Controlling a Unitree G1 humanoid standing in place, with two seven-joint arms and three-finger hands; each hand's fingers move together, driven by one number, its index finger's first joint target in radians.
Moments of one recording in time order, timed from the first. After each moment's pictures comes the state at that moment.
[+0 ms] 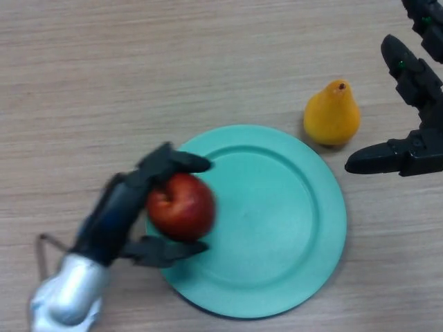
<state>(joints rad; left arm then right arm) -0.11 0.19 -0.10 0.00 0.29 -0.18 -0.18 -0.30 -0.35 -0.14 -0.50 0.49 0.60 0.03</state>
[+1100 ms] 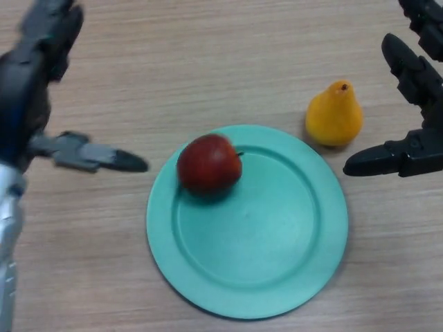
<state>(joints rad) -0.25 0.36 0.20 -0.24 -0.18 0.14 -0.18 -0.30 -0.34 -0.13 -0.50 0.40 0.63 0.08</state>
